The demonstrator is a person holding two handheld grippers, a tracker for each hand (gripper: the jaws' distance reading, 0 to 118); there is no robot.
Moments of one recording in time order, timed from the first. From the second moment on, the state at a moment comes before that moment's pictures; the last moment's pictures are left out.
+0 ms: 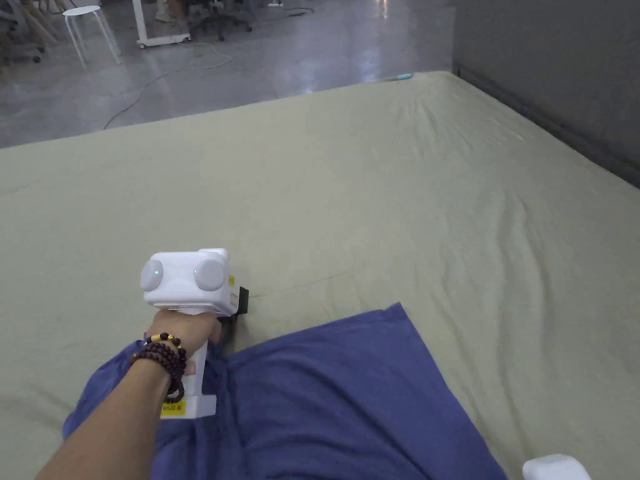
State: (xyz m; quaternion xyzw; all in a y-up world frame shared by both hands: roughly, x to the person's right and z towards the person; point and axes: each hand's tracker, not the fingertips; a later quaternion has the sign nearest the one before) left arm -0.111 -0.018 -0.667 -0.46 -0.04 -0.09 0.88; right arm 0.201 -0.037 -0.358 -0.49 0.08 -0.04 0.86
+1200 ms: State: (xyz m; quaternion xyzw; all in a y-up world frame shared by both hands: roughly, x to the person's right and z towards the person) left arm -0.257 0.082 -0.335 -0.40 -0.10 0.05 0.91; right arm 0.170 0.020 -0.333 -0.42 0.12 -0.02 0.90
